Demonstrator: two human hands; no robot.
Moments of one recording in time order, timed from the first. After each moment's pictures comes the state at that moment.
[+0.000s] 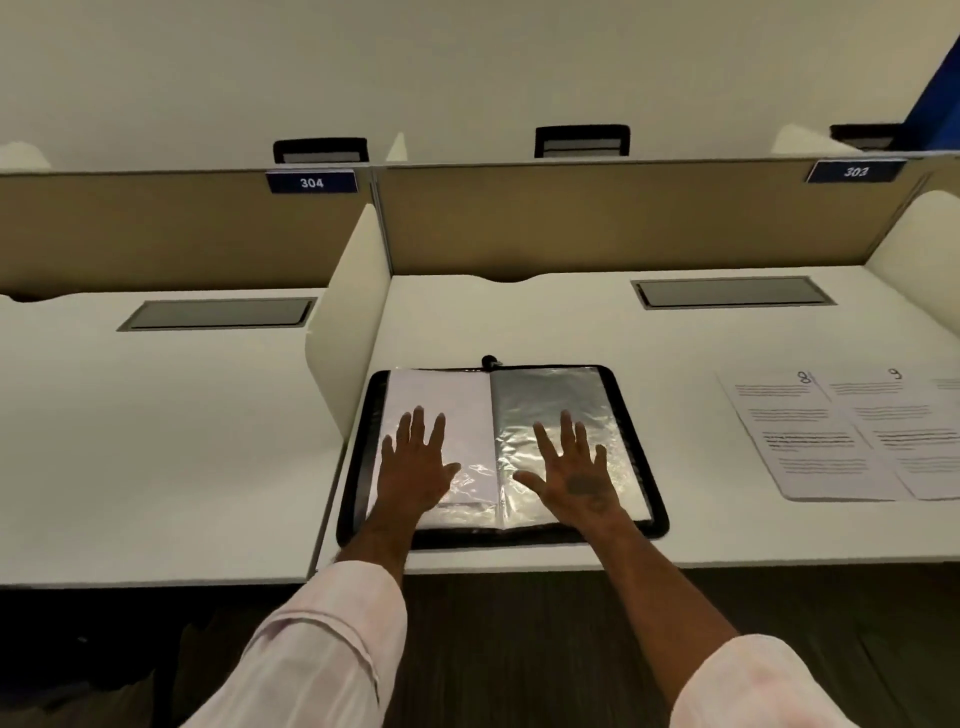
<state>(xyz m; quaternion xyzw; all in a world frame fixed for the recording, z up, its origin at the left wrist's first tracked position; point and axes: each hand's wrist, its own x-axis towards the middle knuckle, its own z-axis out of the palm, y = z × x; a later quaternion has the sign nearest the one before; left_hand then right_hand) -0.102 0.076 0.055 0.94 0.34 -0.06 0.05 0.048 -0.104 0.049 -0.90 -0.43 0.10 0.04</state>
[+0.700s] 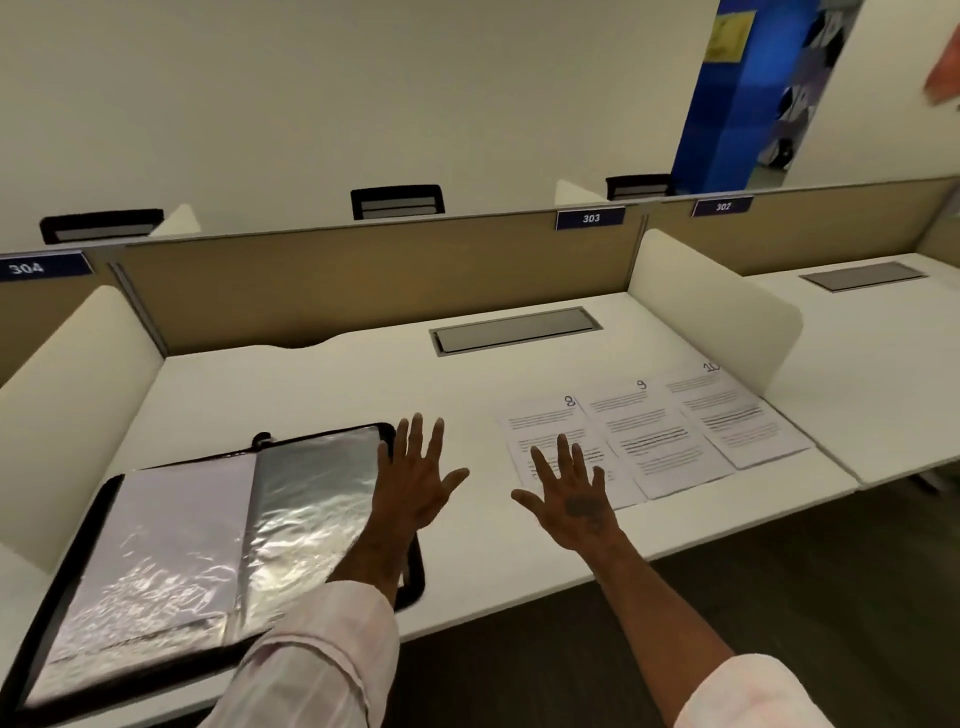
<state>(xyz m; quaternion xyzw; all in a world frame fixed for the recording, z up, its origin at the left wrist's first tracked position) 0.186 -0.162 0.084 0.97 0.21 0.02 0.08 0.286 -0.377 0.063 -0.95 -0.29 0.05 0.02</state>
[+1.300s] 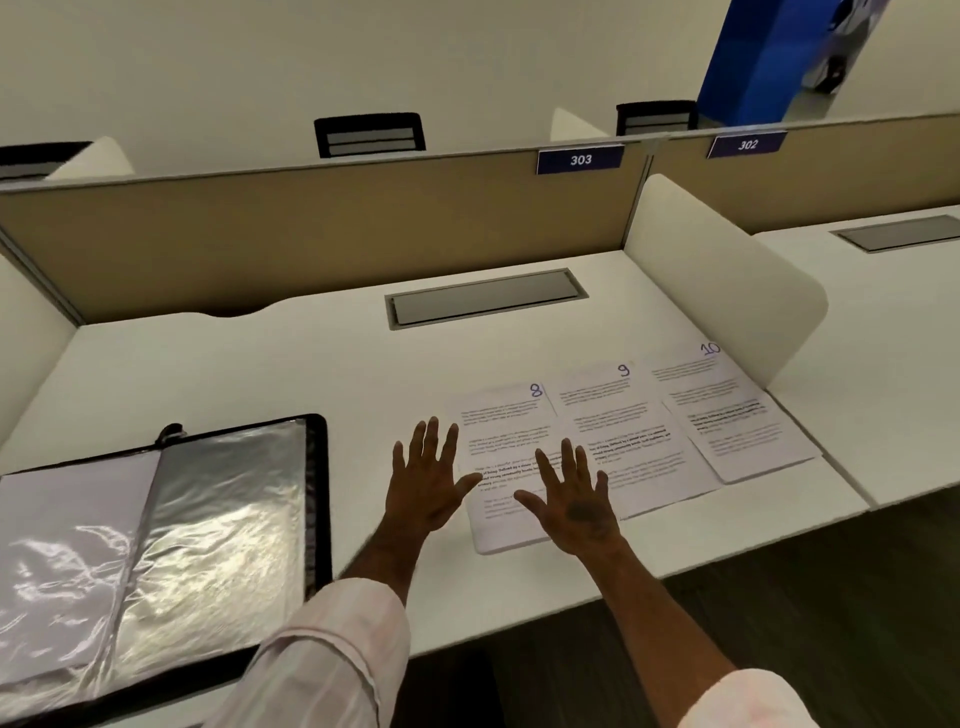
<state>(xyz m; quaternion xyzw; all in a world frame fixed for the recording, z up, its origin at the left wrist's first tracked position) 0.333 -0.227 0.012 0.97 0.20 -0.05 0.09 0.420 -0.432 -0.001 -0.95 -0.29 0.10 0.04</state>
